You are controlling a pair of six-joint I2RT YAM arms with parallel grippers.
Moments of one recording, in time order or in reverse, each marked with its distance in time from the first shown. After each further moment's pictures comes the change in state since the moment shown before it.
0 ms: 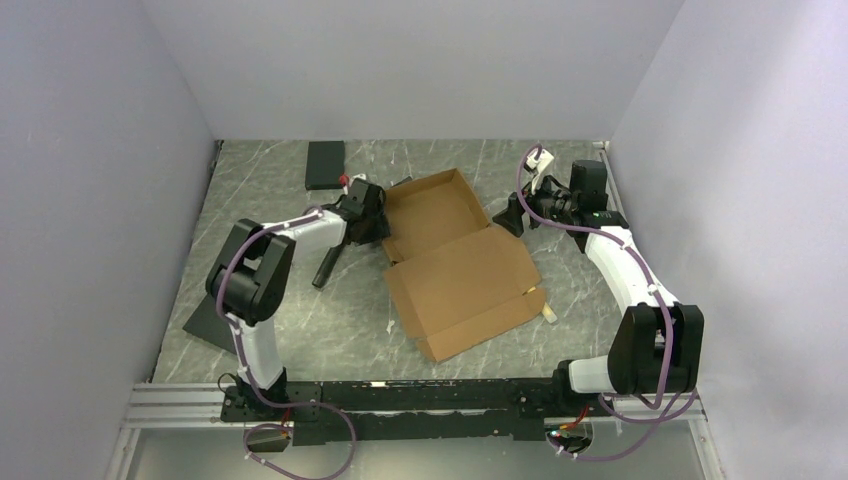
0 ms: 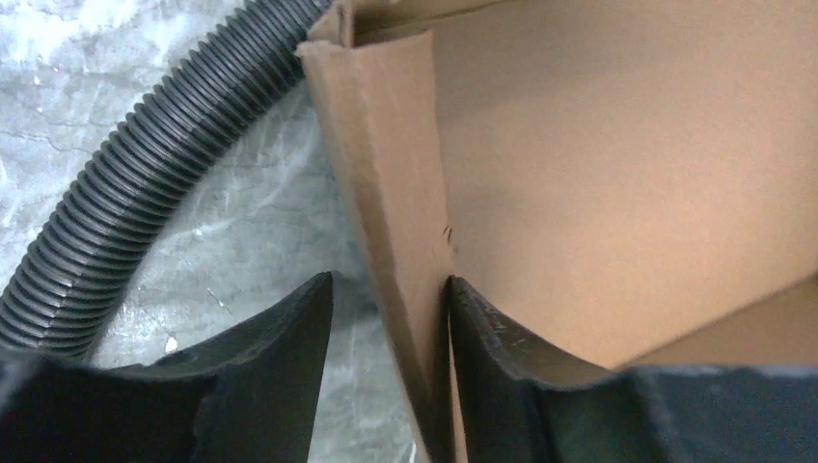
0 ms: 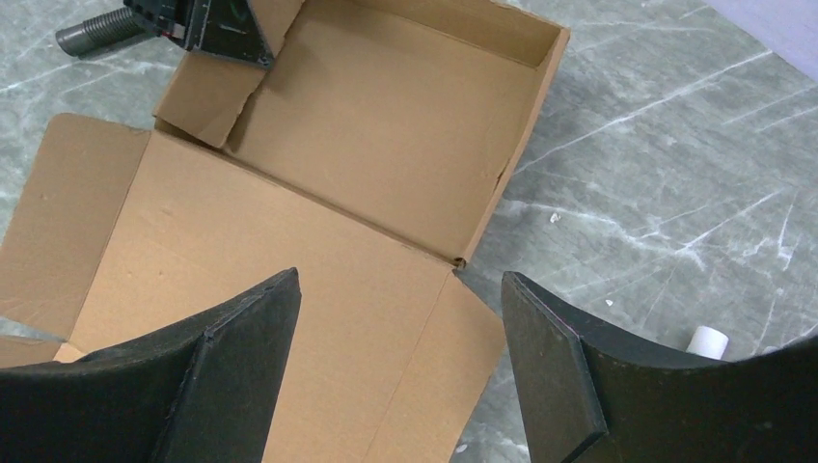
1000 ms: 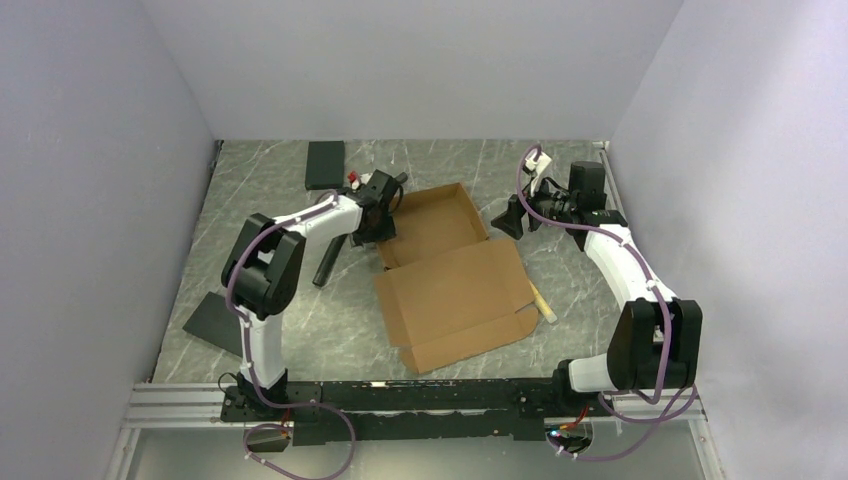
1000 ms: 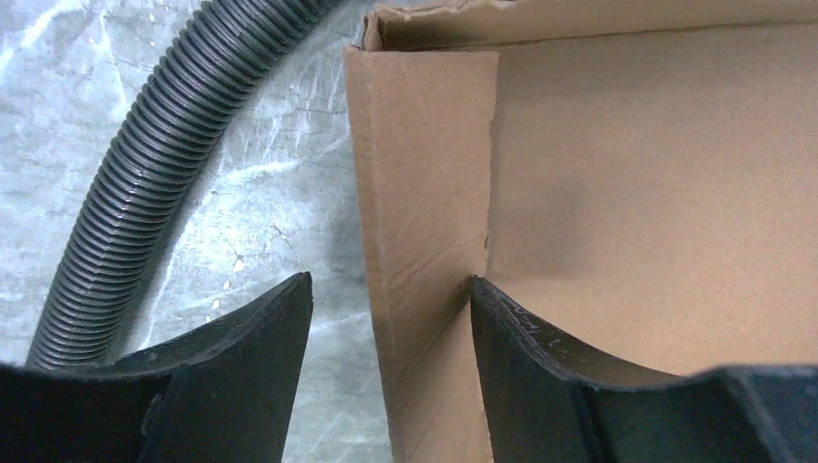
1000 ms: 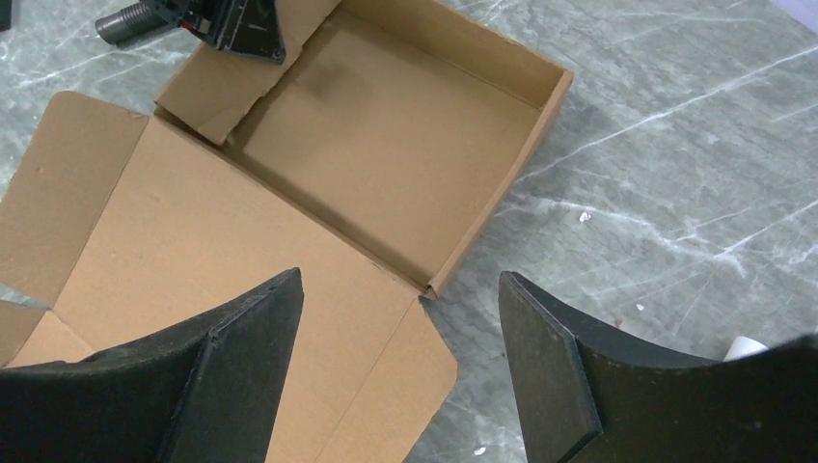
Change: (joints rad) left arm -0.068 0.104 0.240 -0.398 -0.186 -0.042; right arm -0.004 0.019 0.003 -0.030 -0.052 -0.011
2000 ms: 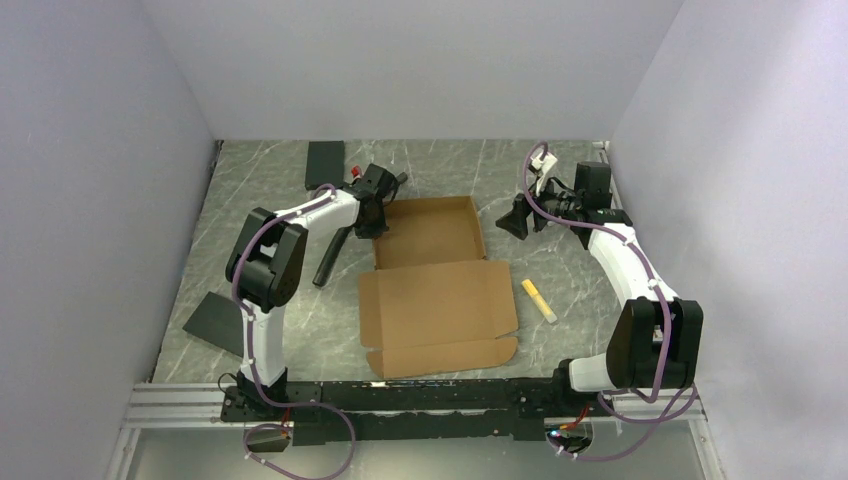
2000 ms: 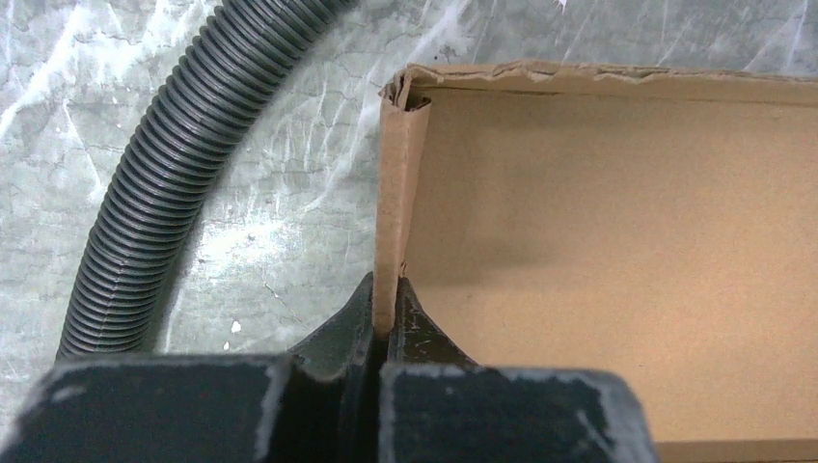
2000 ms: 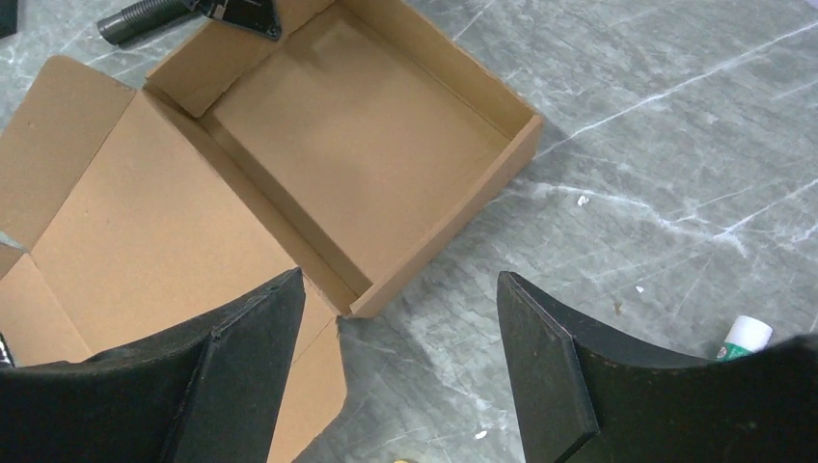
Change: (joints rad) left arm 0.051 0.056 0.050 0.029 0.091 0.135; right arm -0.032 0.007 0.011 -0.039 -0.023 -0.008
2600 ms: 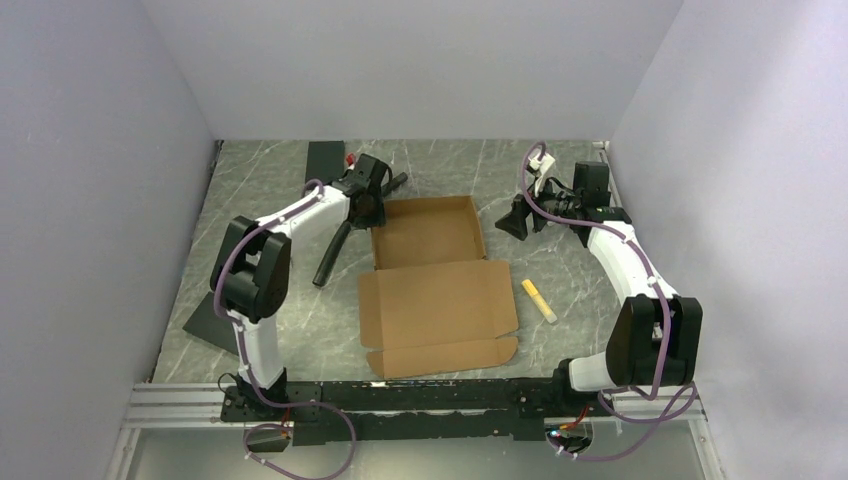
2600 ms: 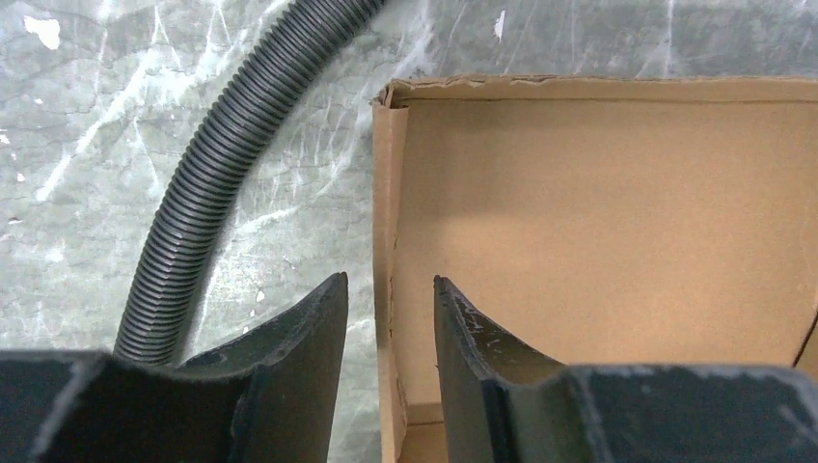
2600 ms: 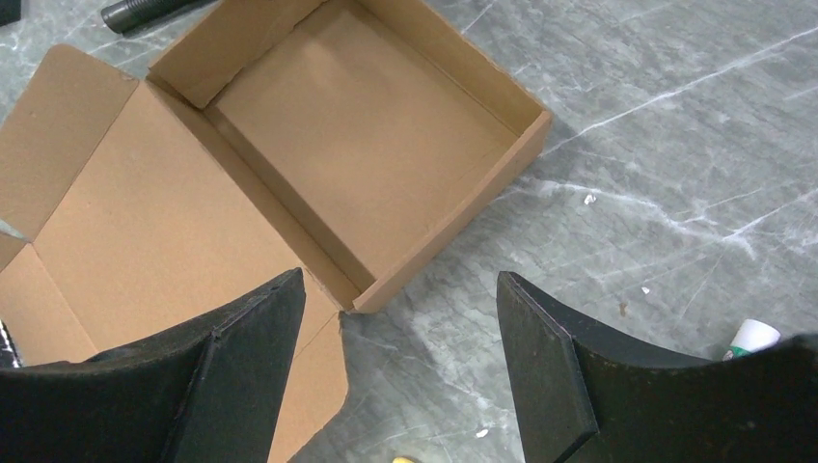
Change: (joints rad) left arm 0.005 -0.102 0.000 -0.017 0.015 0.025; right arm -0.001 0.012 0.011 -0.024 -0.008 -0.021
